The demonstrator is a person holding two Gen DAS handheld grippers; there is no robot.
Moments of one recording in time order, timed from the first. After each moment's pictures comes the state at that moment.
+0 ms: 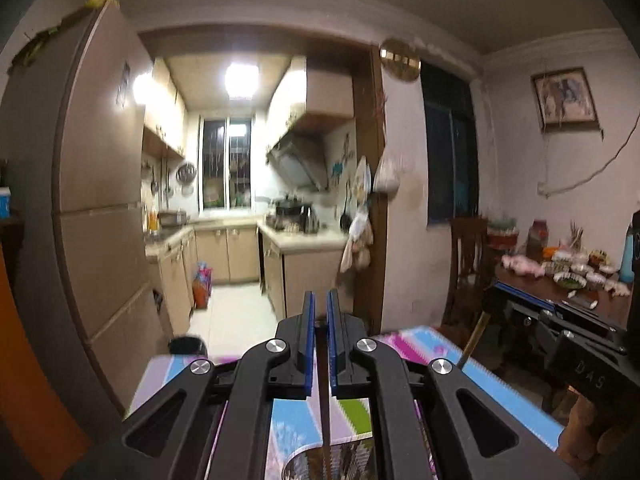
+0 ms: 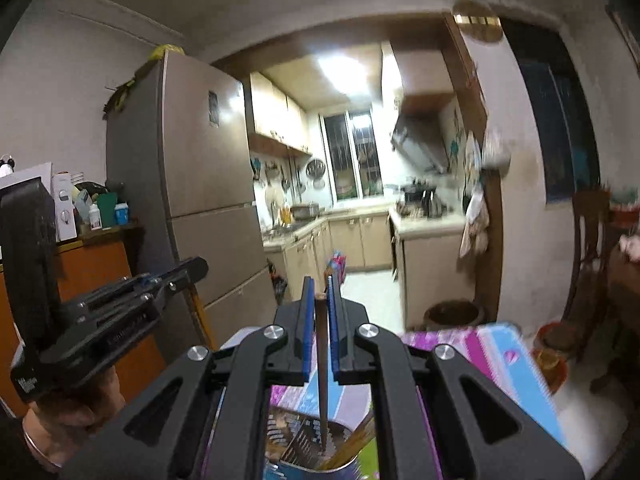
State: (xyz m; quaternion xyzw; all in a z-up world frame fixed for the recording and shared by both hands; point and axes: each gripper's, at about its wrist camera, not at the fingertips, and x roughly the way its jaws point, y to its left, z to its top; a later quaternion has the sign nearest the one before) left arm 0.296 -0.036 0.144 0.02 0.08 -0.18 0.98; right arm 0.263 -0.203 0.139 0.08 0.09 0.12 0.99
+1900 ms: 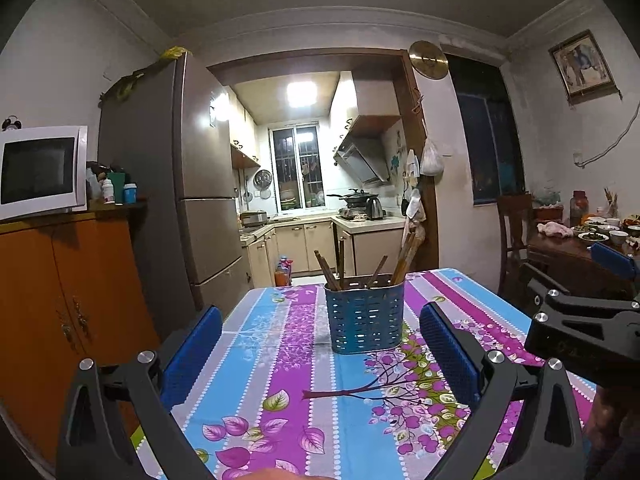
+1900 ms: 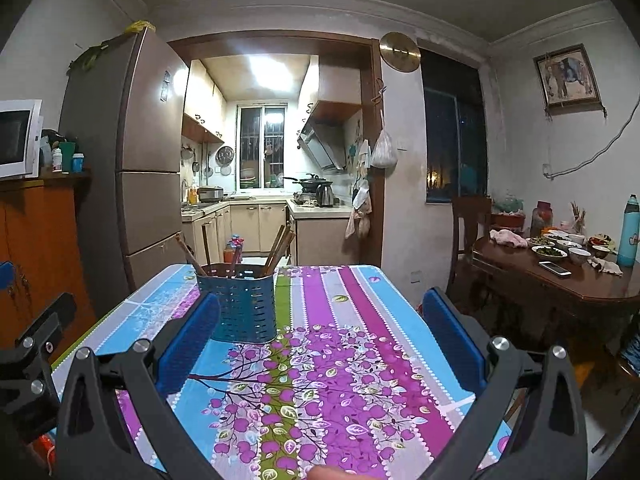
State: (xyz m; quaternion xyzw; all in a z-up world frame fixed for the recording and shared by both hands) left arm -0.051 -0.016 0.070 0.06 0.06 -0.03 1.00; right arm -0.030 -0.158 0.079 0.00 0.09 -0.10 0.99
